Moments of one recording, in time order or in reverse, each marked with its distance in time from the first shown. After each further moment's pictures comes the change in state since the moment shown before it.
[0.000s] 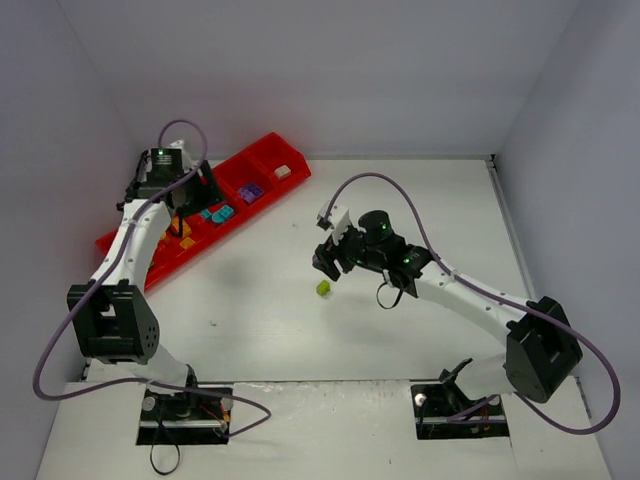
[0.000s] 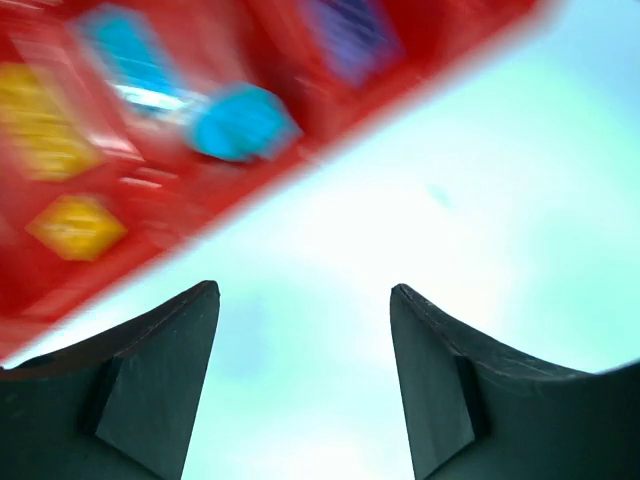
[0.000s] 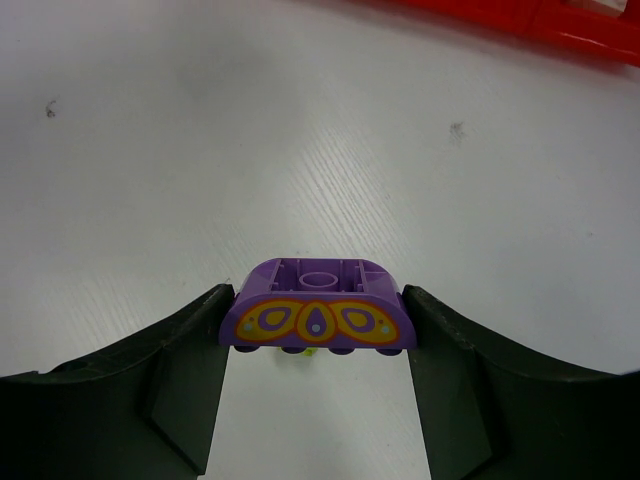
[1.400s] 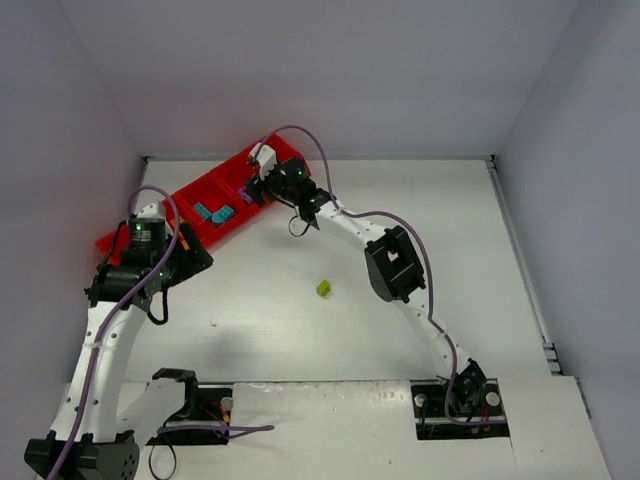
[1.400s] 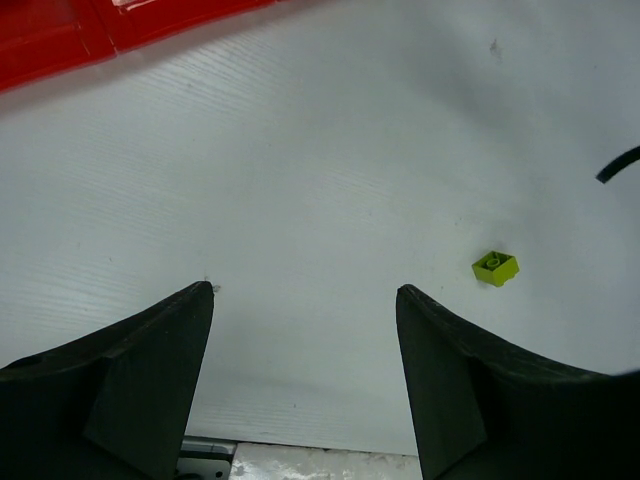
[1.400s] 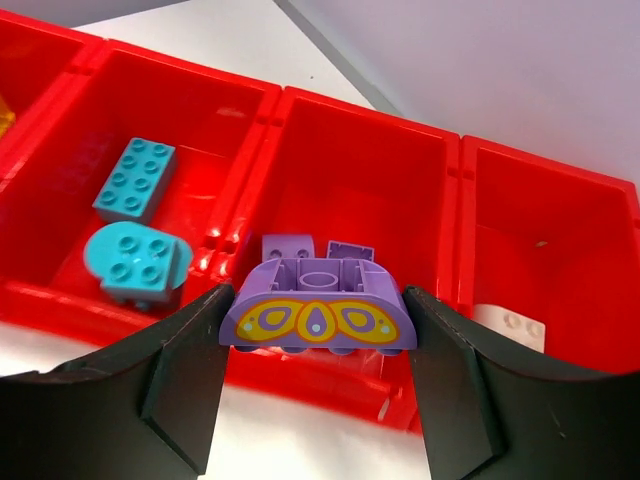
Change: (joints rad) left arm -0.093 -0.670 -0.381 -0.295 -0.118 -0.131; right arm -0.011 1.200 1.306 0.180 0.028 -0.037
